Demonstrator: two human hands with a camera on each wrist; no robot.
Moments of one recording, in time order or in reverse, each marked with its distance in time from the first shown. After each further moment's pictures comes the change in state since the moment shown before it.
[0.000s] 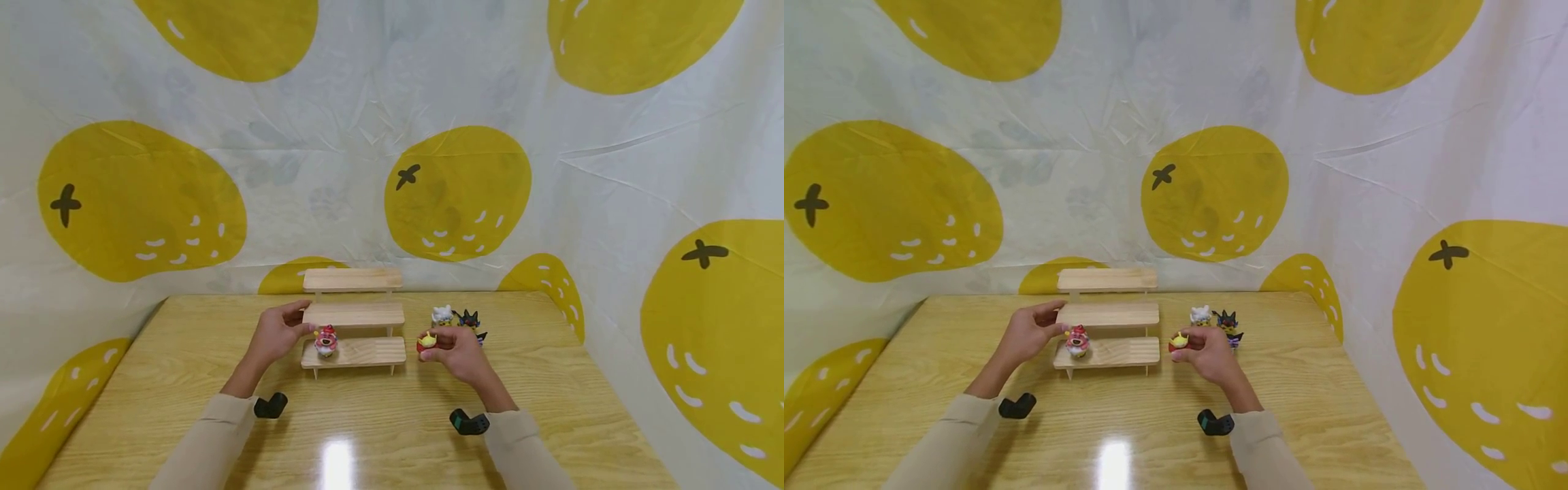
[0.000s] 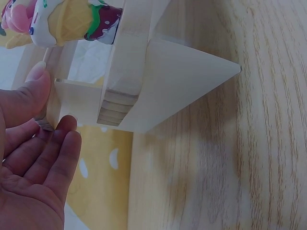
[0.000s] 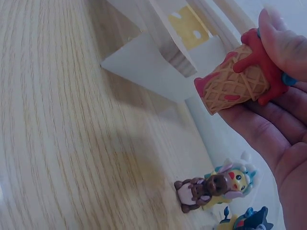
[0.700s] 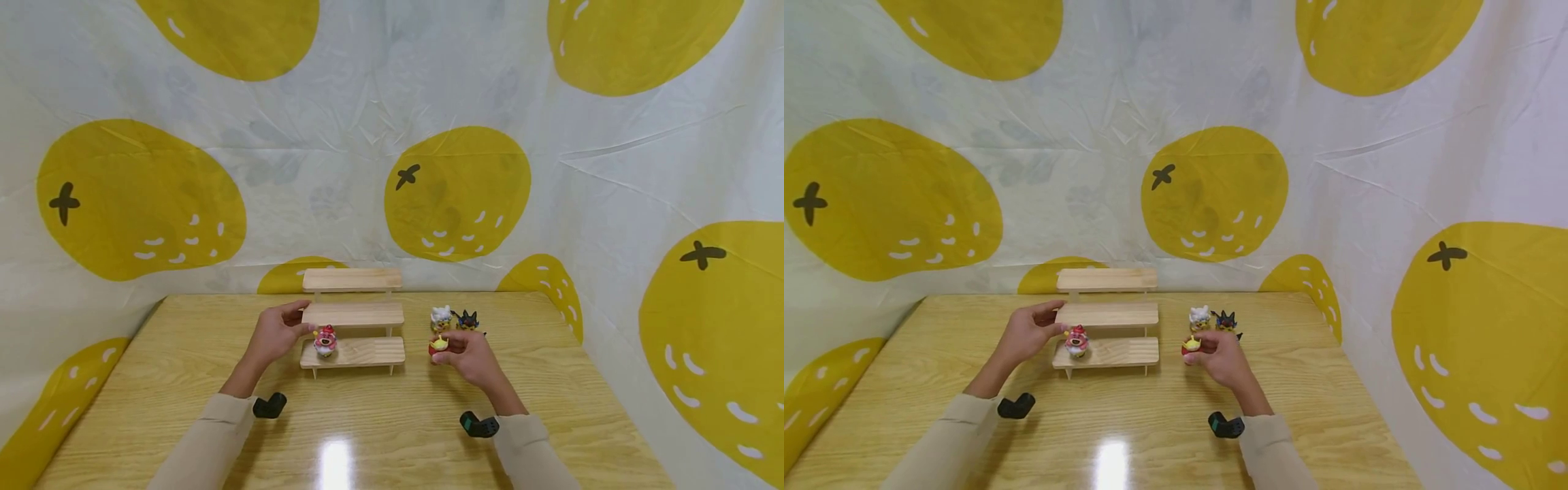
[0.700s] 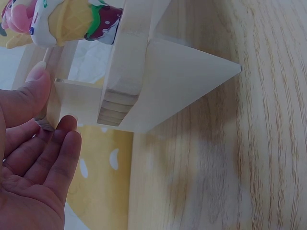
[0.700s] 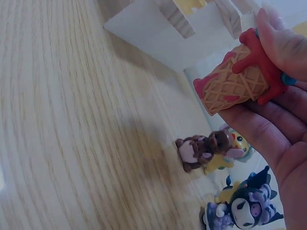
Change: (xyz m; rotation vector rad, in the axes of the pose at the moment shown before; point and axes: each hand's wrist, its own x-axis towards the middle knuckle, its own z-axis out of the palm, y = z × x) left_hand 0.000 -0.002 0.000 -0.002 -0.009 -0.002; right_hand -0.009 0.013 -0.014 -0.009 0.048 0.061
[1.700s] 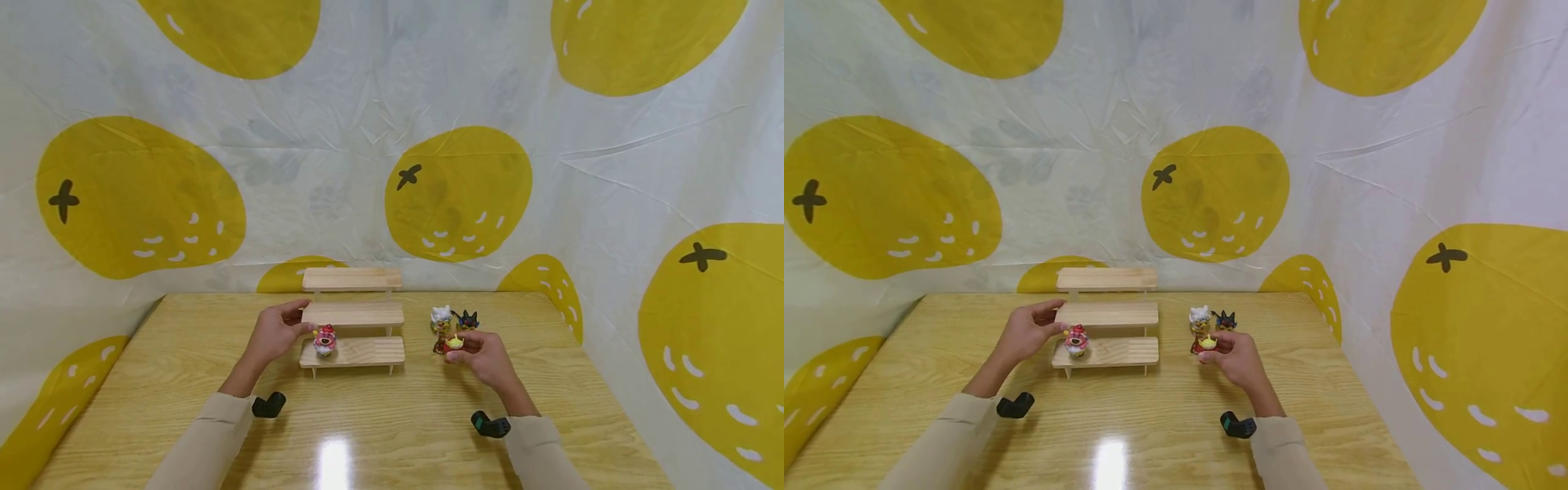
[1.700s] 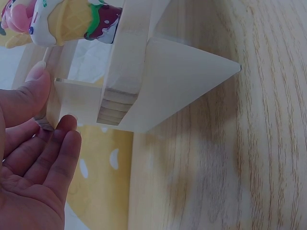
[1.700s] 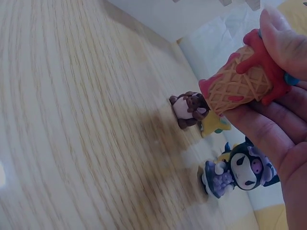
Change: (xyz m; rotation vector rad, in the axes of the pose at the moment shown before) left_hand 0.000 0.000 -0.001 0.008 -0.007 -0.002; right_hand -0.005 0.016 -0.019 -0.069 0.117 0.065
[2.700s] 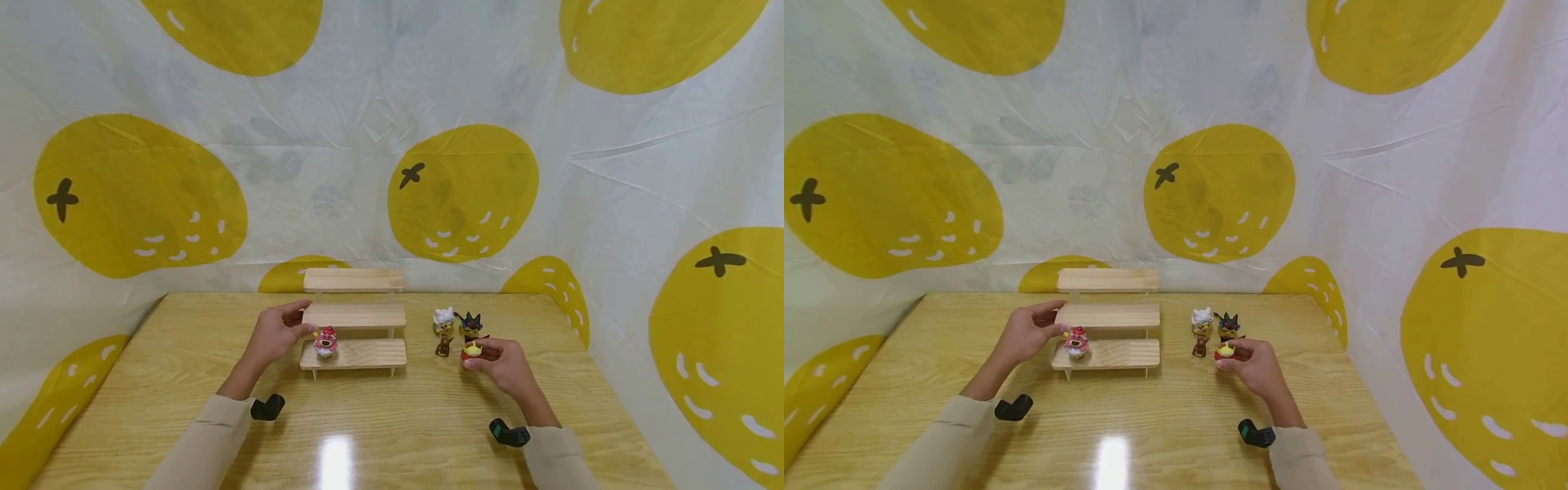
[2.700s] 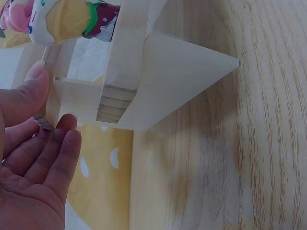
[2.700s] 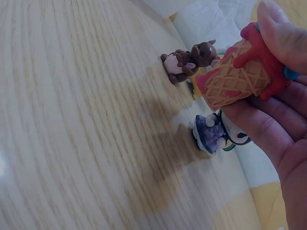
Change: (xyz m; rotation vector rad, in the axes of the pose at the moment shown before) left_hand 0.000 0.000 0.001 -0.010 0.005 -0.003; right_hand -0.005 0.015 -0.023 0.002 -0.007 0.032
